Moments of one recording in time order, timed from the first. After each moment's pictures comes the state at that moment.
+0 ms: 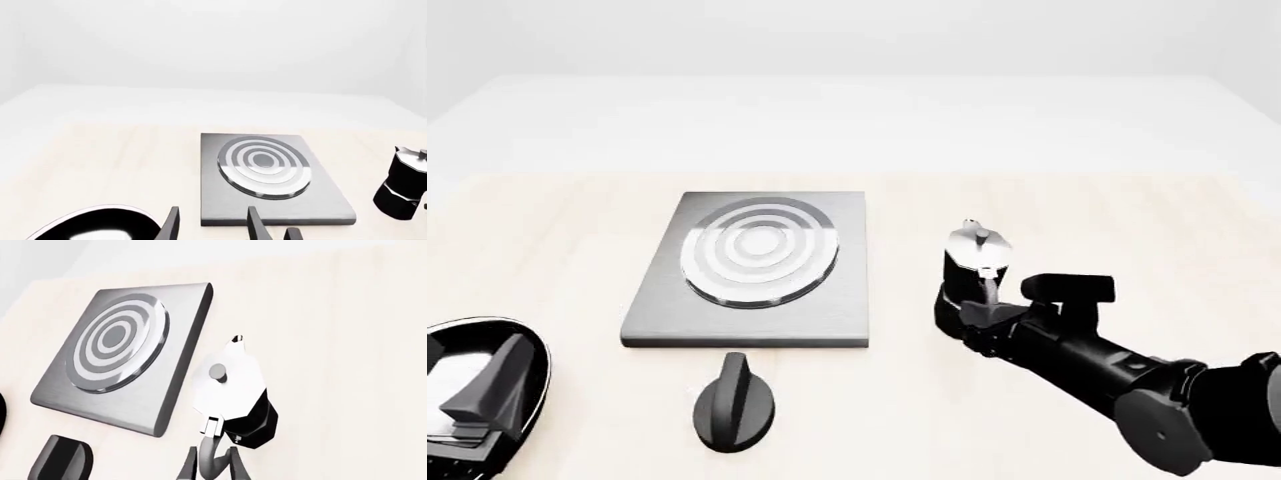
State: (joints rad) left arm -0.05 0.00 -0.02 0.08 -0.06; right arm 0.46 1.48 -0.34 -0.58 0.37
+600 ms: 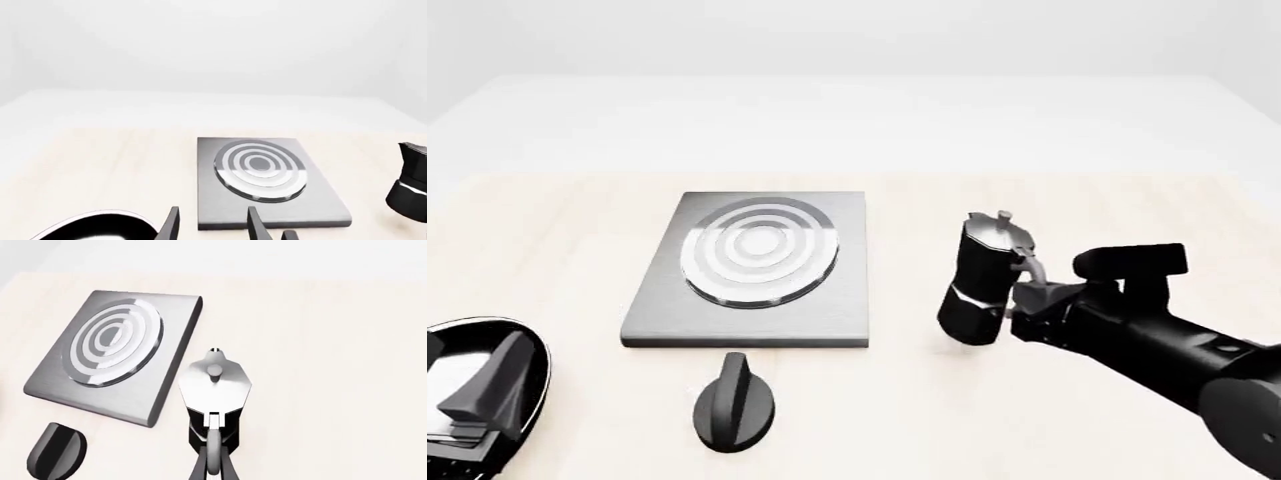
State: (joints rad) left arm -0.07 0.00 -0.03 0.07 -0.06; right arm 0.39 1.12 -0.38 -0.18 0.23
